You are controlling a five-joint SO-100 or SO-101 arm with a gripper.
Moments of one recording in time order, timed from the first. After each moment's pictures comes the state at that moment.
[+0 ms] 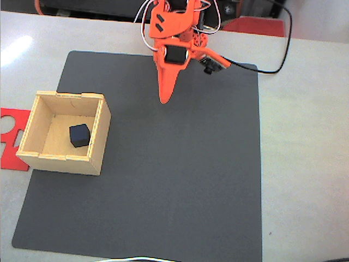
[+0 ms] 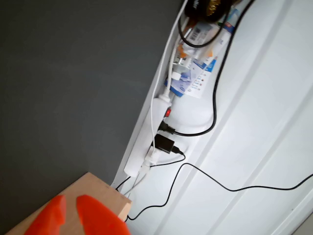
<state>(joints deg) 1.5 190.5 176.0 53.7 -25.7</state>
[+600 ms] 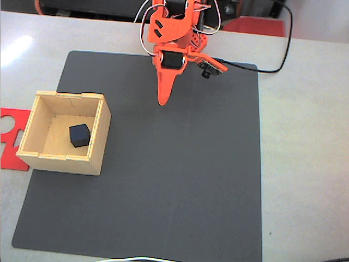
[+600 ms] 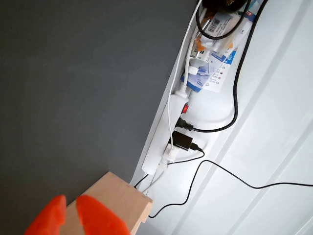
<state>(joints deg) 2.6 190.5 178.2 53.7 -23.0</state>
